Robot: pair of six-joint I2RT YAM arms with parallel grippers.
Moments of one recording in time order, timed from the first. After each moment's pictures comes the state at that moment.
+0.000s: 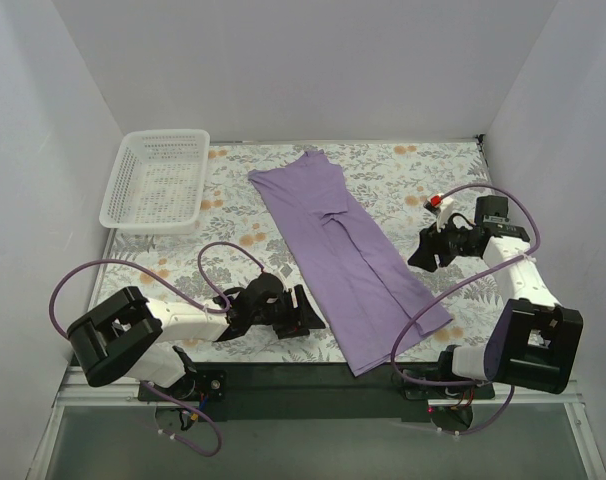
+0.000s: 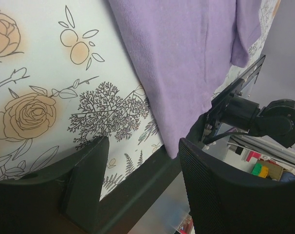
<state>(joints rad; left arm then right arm) -0.95 1.38 0.39 0.31 0.24 -1.18 -0.16 1.31 0.89 -0.71 -0.82 -0.68</state>
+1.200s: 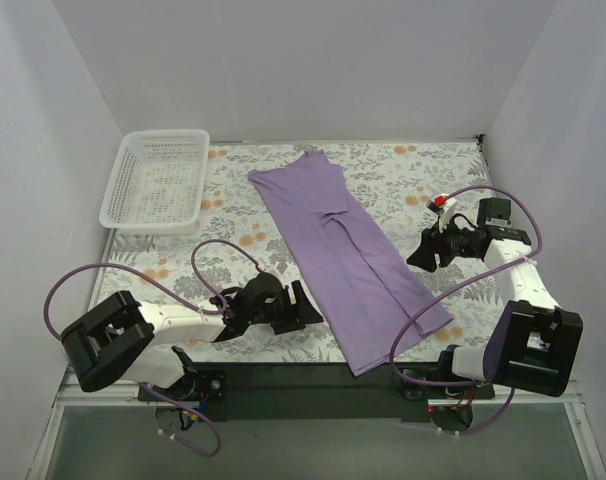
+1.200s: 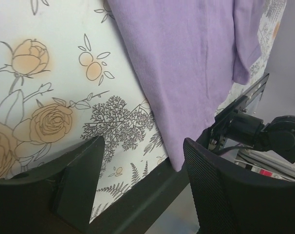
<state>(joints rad) -0.95 1.35 0.39 0.28 0.15 -1.17 -0.18 1.29 0.85 -0.67 -0.91 -0.68</state>
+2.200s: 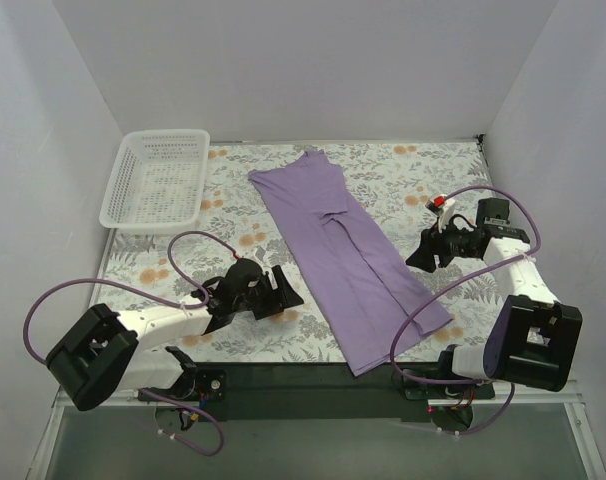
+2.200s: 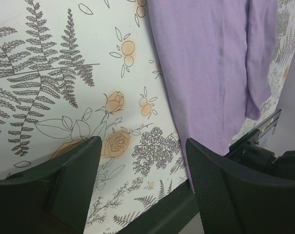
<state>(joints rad) -0.75 1.23 0.39 0.13 0.13 -1.02 -0.18 1.32 0.85 -0.67 -0.91 -0.68</state>
